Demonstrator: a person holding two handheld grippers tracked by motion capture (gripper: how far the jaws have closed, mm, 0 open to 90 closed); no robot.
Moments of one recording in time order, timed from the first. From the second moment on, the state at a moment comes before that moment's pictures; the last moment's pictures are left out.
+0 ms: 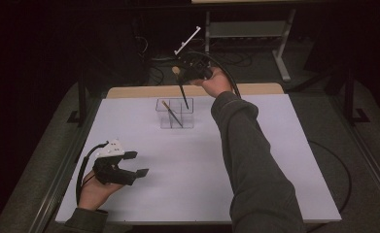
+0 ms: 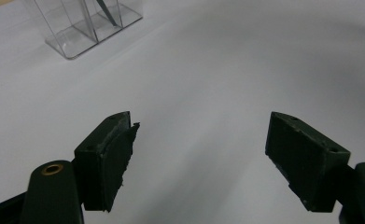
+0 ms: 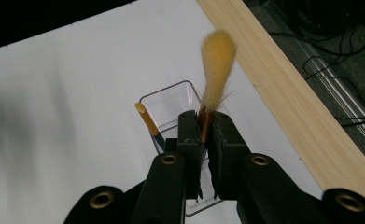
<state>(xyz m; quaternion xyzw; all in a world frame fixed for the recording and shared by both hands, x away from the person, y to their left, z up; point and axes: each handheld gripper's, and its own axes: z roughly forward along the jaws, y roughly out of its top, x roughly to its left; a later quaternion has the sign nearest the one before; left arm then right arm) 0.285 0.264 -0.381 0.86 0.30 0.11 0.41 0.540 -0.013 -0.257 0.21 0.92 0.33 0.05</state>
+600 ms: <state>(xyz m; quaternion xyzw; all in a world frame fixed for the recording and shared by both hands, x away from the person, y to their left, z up) 0.284 0.264 -0.381 0.86 0.30 0.11 0.41 0.539 -0.018 -0.267 0.23 0.91 0.34 0.05</state>
